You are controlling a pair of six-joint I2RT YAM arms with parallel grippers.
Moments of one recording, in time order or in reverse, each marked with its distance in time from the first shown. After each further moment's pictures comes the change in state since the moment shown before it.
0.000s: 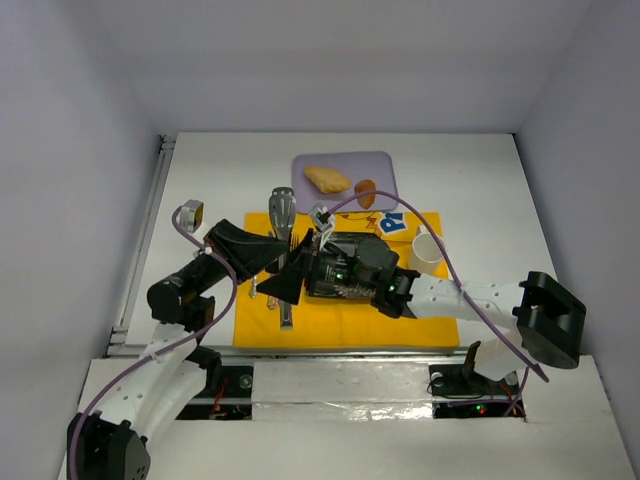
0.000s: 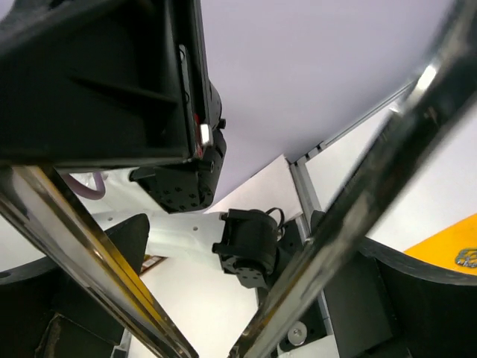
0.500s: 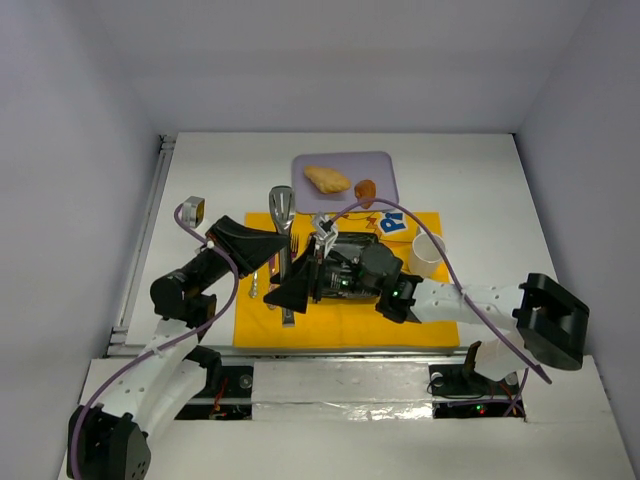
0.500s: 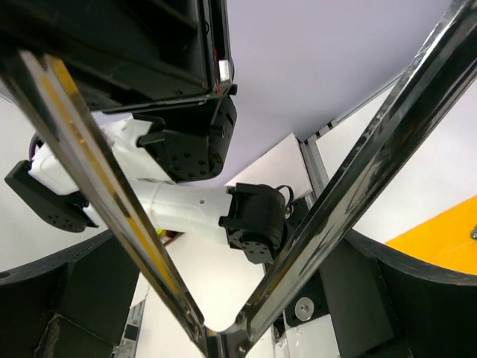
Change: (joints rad) left arm 0.000 0.026 -0.002 0.001 -0.035 0.024; right arm 0.000 -0.013 -0.077 0.052 -0.031 0.035
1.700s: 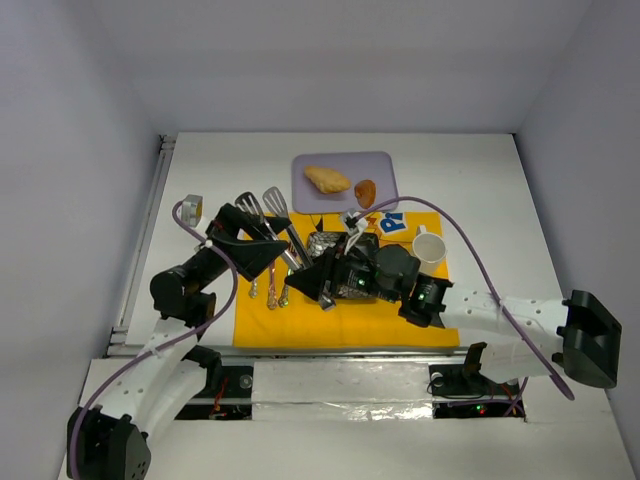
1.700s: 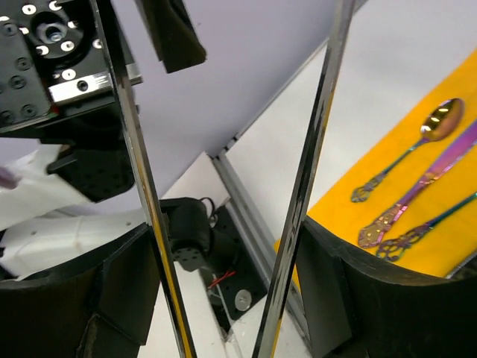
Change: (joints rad) left arm 0.000 0.005 0.023 -0.046 -0.021 0.108; right arm 0.000 -0.208 -0.054 -0.291 0.282 -0.097
